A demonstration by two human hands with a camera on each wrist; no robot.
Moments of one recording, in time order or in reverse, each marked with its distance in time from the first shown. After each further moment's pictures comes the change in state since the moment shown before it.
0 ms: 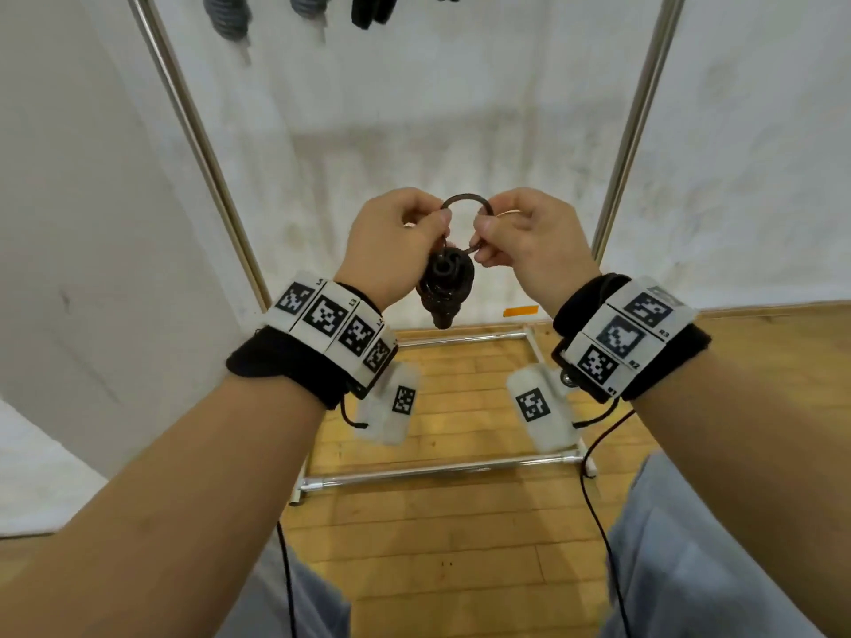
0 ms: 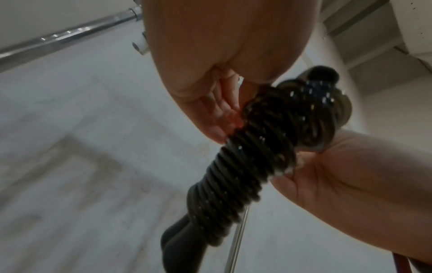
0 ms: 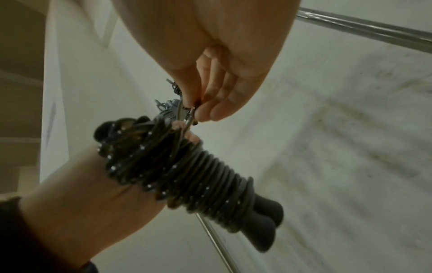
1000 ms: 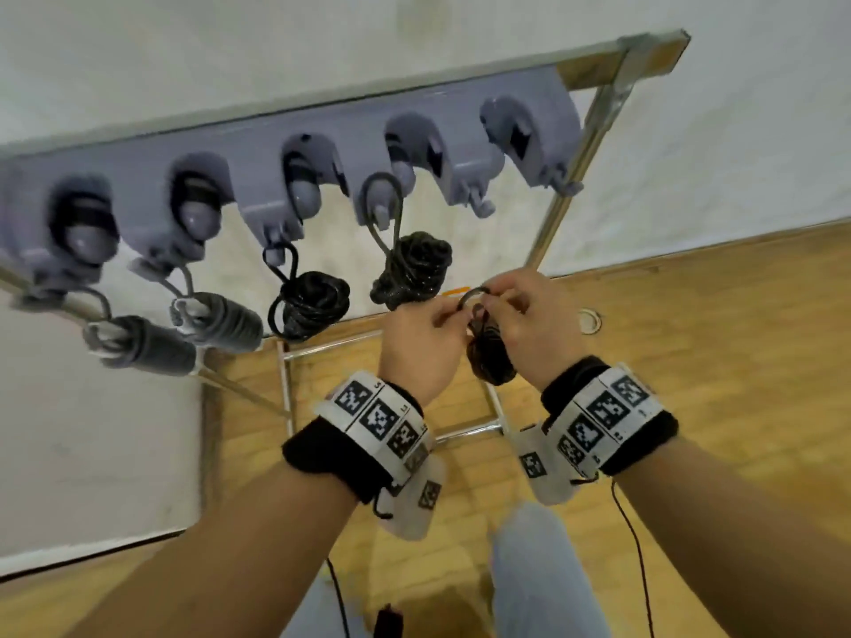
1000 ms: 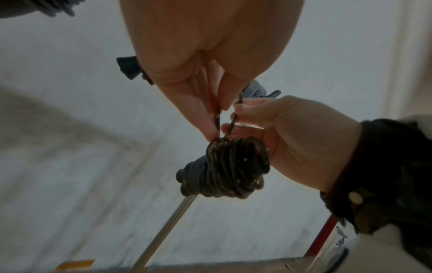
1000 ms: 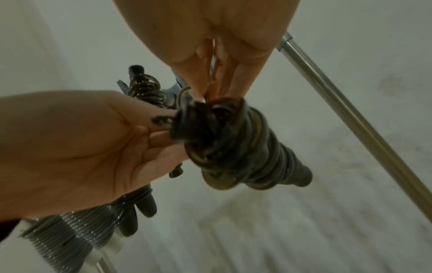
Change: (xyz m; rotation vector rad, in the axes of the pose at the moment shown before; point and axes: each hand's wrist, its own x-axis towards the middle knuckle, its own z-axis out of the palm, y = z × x) left_hand 0.199 0.185 0.041 -0.050 -0.291 -0.509; right_hand 0.189 -0.168 -0.103 -0.529 0.129 0.296
